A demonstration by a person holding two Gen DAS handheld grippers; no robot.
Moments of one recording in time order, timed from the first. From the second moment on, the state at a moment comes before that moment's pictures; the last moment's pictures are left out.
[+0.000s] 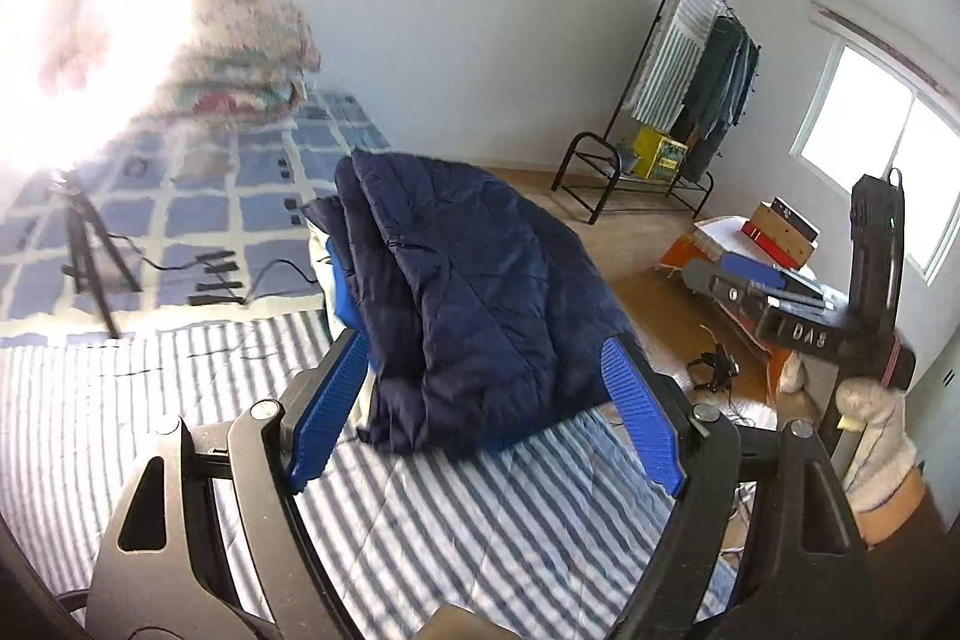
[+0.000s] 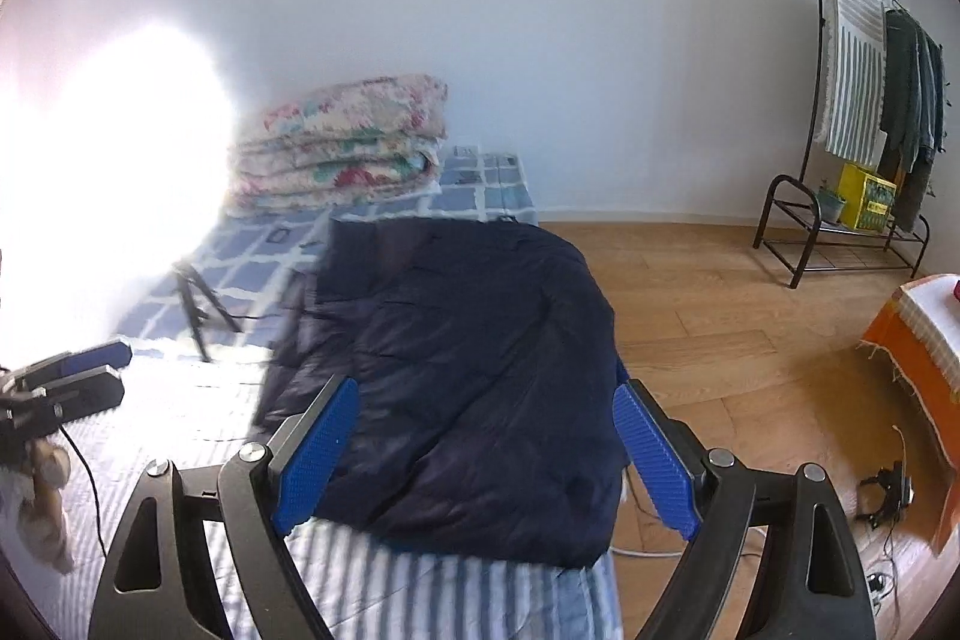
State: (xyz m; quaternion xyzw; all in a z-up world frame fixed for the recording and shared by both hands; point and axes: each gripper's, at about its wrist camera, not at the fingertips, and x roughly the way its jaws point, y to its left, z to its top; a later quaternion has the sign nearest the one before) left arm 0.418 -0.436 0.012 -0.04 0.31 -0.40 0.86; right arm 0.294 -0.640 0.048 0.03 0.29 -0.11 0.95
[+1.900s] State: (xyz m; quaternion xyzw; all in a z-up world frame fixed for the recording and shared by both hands) left arm 0.085 -0.229 0.025 0.06 0.23 -0.29 0.93; right arm 0.023 -0.408 0.033 -0.01 0.24 -0.19 0.95
